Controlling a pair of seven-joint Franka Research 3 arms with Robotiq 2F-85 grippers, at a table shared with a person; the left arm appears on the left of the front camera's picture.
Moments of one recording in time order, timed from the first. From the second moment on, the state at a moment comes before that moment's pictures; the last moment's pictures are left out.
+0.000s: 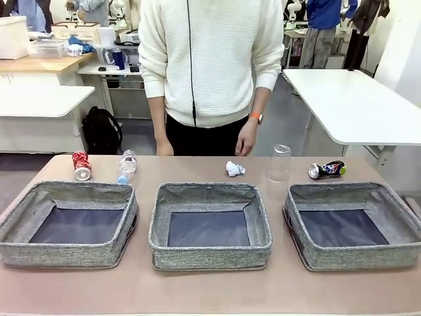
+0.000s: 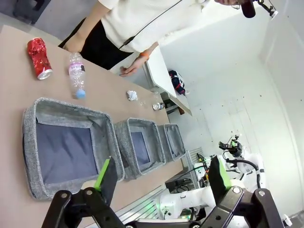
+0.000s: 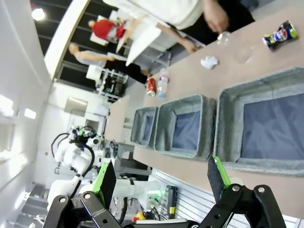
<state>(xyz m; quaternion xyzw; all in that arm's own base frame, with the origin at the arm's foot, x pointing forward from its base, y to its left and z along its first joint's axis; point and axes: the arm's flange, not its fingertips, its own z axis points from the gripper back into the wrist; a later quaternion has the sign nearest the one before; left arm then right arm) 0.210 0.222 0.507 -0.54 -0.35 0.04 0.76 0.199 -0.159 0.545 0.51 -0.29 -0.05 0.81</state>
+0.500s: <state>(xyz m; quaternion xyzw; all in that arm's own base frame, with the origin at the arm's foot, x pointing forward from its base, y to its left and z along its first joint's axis) 0.211 0.221 0.506 -0.54 -0.35 0.04 0.76 0.202 -0.157 0.546 0.52 -0.29 -0.05 0.81</state>
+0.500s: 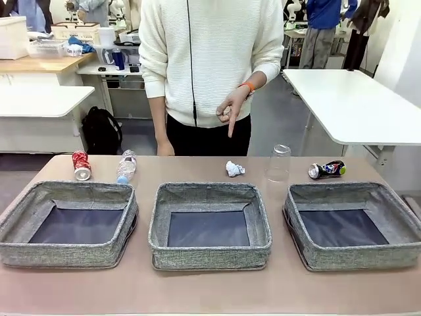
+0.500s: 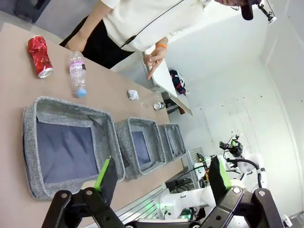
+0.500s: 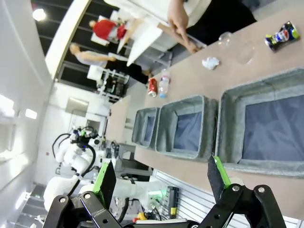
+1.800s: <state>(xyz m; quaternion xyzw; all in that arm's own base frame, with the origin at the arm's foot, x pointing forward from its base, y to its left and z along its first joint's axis) 0.213 0.221 0.505 -0.54 -0.34 0.05 0.77 0.333 0.120 0.617 0.23 -0.21 -0.08 0.95</state>
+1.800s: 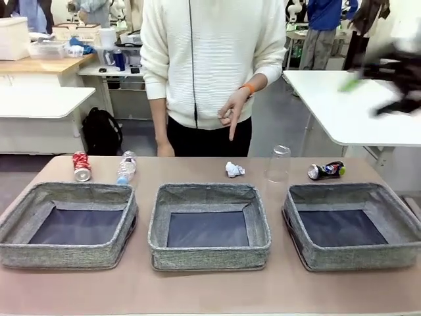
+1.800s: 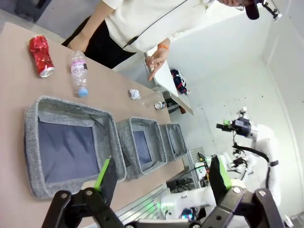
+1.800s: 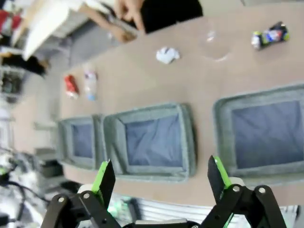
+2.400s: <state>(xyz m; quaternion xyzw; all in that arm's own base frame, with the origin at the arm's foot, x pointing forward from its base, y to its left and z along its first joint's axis) 0.211 0.221 0.506 -0.54 -0.35 0.04 0.77 0.383 0.231 0.571 0.13 -0.15 -0.02 0.98</state>
